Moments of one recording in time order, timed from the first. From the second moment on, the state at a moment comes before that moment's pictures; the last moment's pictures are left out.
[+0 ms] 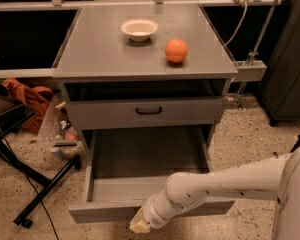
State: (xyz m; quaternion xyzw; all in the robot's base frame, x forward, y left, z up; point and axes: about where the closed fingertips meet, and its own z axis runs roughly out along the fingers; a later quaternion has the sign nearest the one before) arm 0.380 0.049 0.432 -0.56 0.76 0.30 0.15
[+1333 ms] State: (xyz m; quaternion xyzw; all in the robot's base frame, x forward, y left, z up) arm 0.405 -0.025 0.421 -0.57 0.78 0.24 0.10
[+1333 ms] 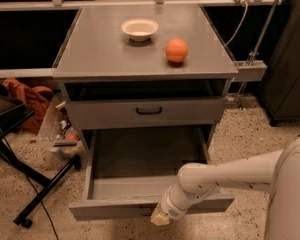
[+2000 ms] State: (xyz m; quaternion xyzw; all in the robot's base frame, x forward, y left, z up) arm 0.406 0.002 0.431 -0.59 0.76 0.24 0.14
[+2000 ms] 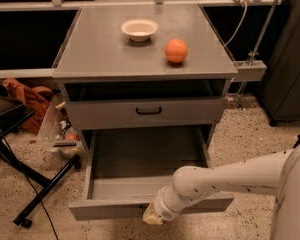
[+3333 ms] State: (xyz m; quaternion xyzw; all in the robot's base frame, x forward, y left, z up) arm 0.411 0.058 0.423 -0.61 0.74 0.24 0.17
